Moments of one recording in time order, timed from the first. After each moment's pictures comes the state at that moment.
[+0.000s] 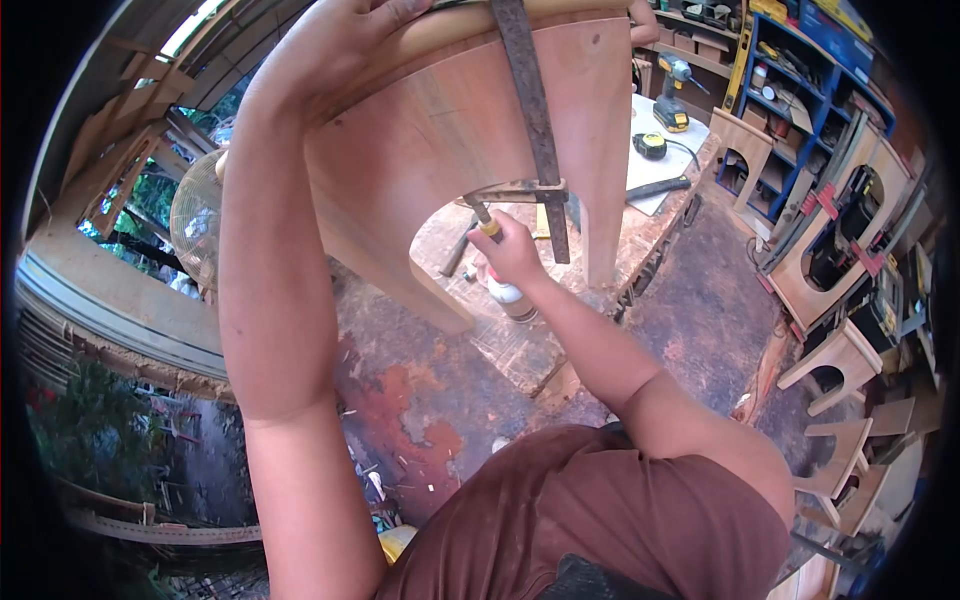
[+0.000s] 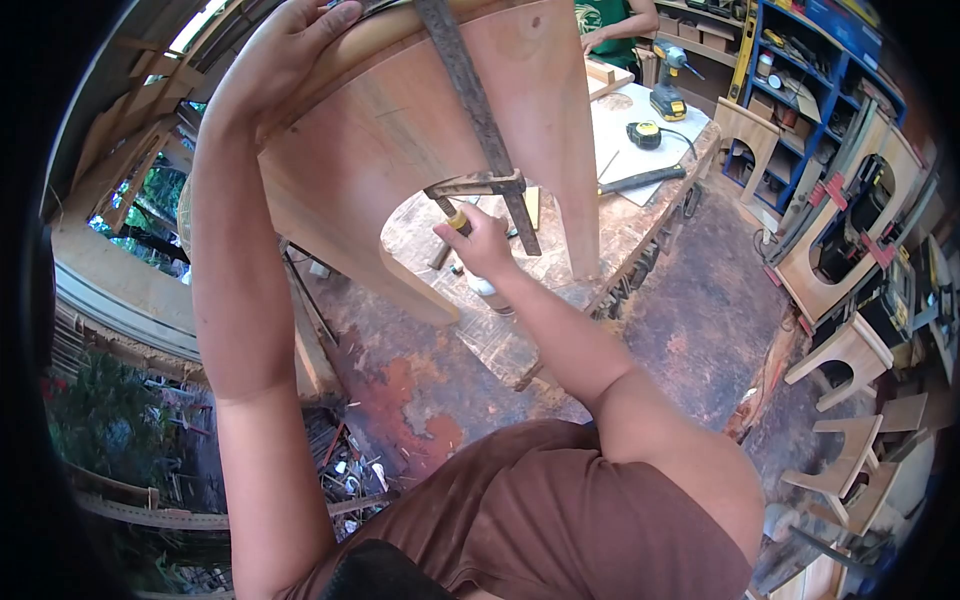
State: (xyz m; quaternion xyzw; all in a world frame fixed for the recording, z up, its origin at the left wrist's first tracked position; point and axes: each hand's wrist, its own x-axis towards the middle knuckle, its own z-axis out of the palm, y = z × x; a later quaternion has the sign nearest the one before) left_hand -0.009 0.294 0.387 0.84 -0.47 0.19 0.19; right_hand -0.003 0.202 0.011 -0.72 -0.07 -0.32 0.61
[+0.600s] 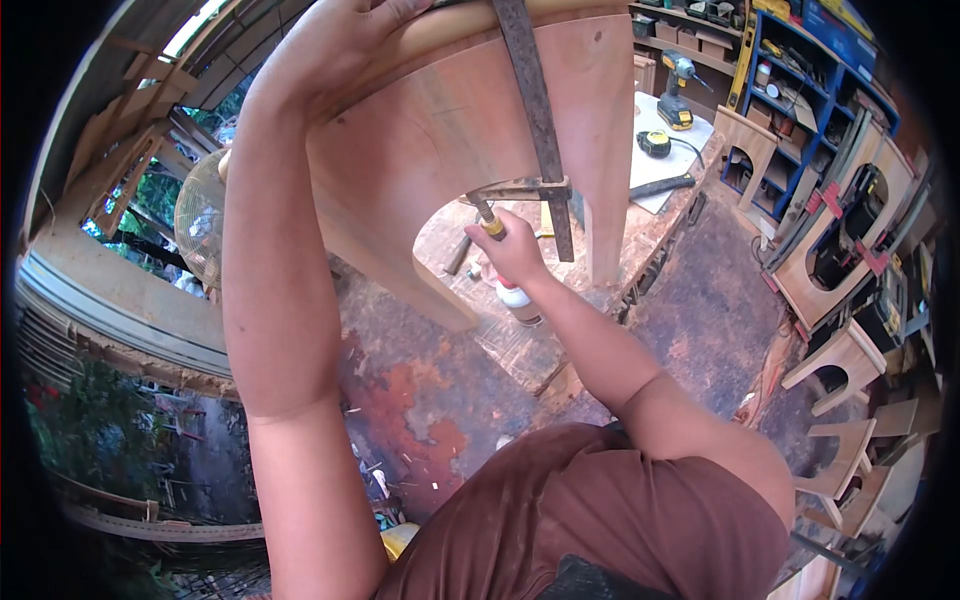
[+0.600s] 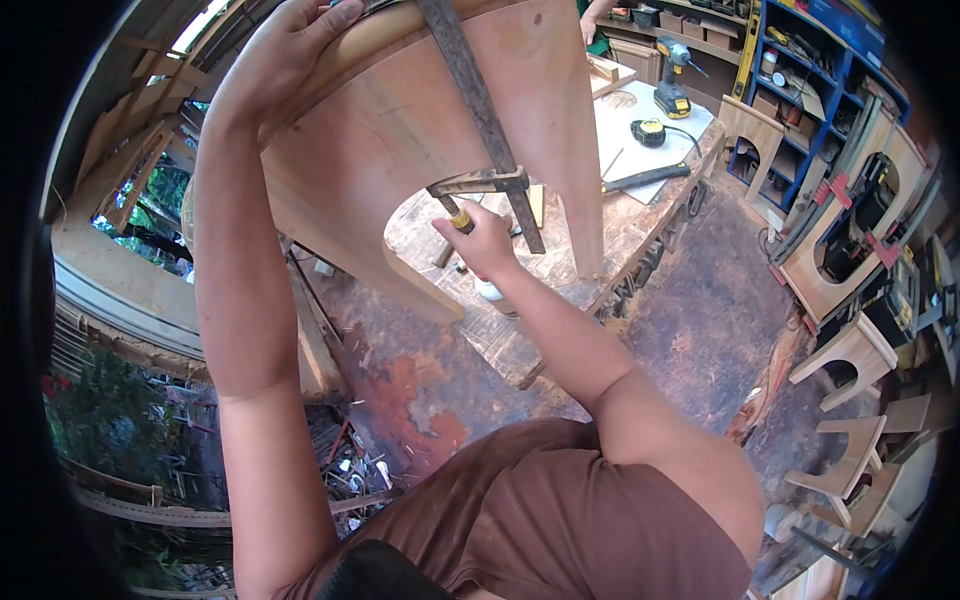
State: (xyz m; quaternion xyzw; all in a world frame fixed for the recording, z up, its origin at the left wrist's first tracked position) left_hand -0.026 0.291 0.382 0.83 -0.47 0.23 0.19; right_hand -0.014 0.205 0.029 -0.73 0.01 -0.29 0.61
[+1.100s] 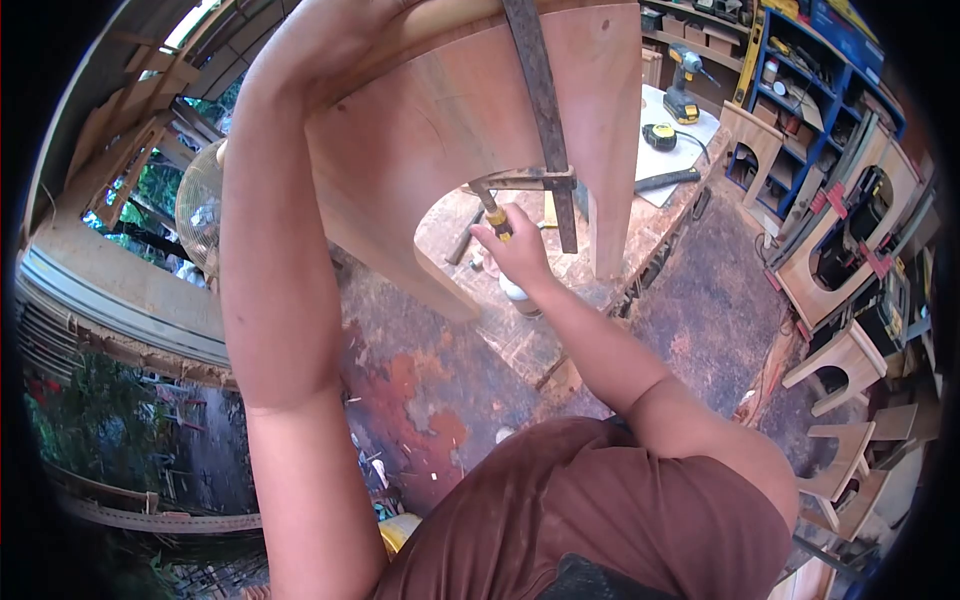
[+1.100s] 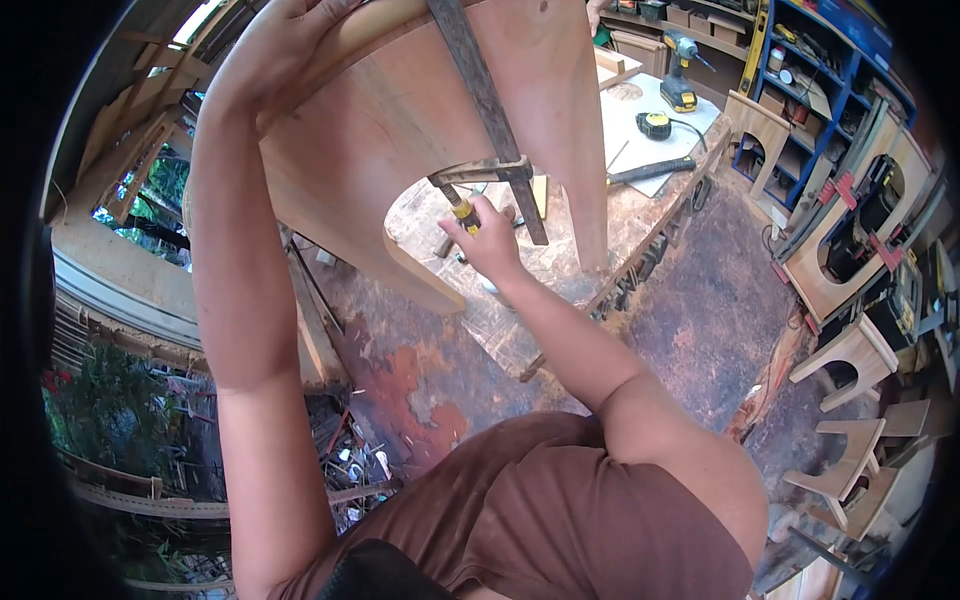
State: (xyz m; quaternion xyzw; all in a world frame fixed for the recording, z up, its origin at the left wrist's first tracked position) left_hand -0.041 0.288 0.380 0.84 -0.45 0.21 0.21; right_hand -0.027 0.212 0.025 -0.72 -0.01 -0.33 0.61
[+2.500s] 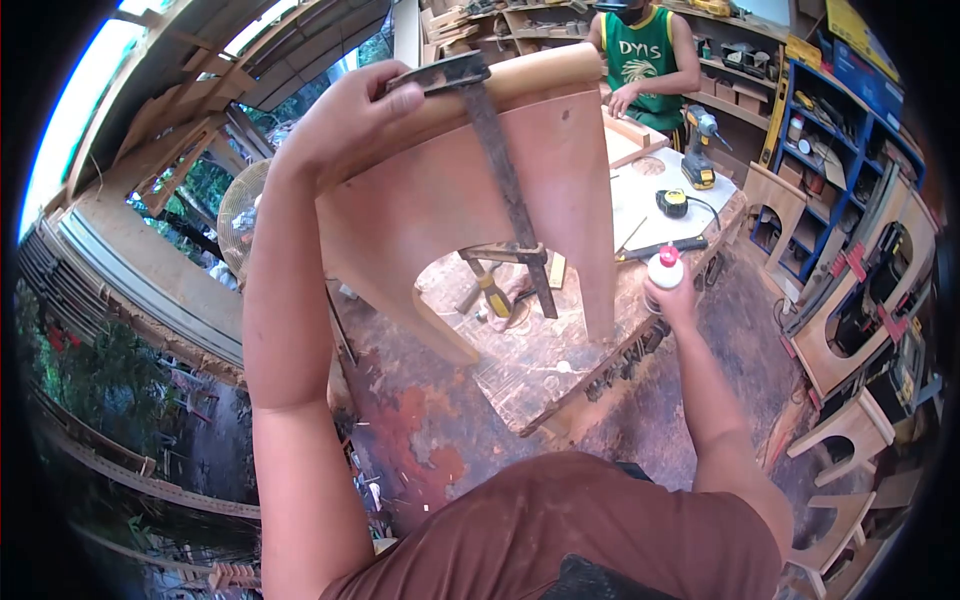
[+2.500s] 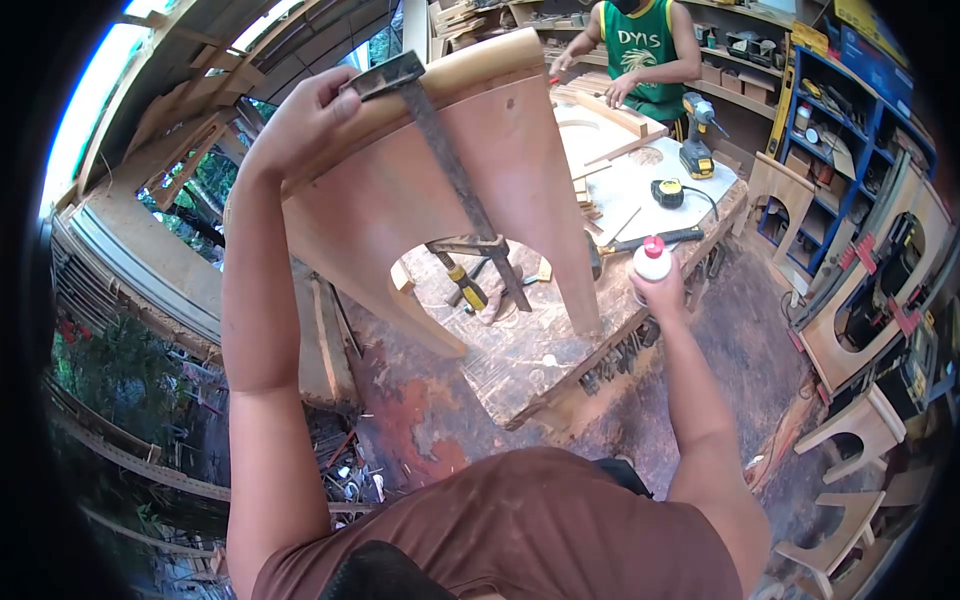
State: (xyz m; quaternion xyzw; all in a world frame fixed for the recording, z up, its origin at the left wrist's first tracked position) left_hand 0.004 0.291 0.384 0.85 -0.42 0.09 0.29; right_hand -0.064 -0.074 -0.096 -0.74 0.15 -0.38 0.53
